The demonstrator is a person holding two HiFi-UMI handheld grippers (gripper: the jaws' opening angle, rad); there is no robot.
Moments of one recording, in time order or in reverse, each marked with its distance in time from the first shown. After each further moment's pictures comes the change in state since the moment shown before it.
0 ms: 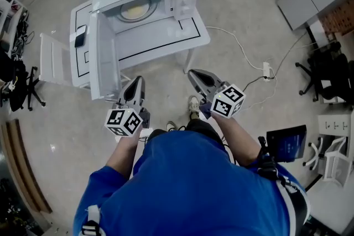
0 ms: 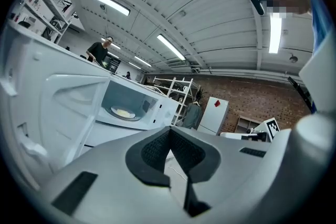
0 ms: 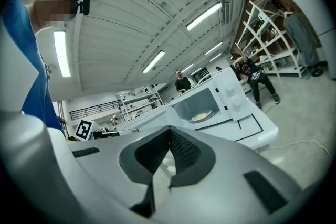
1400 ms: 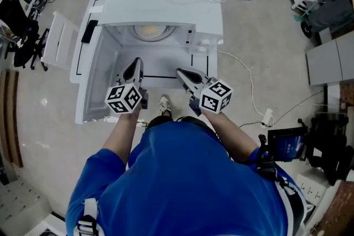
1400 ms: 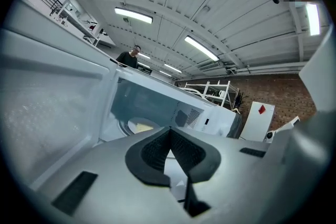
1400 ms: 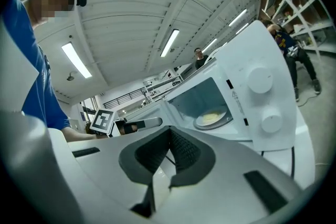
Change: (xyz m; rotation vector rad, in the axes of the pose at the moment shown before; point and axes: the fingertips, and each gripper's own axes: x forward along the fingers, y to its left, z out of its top) left arm 0.170 0.109 0.032 -0.037 -0.094 0.394; right arm 0.156 -0.114 0.049 -0.008 0.246 0.340
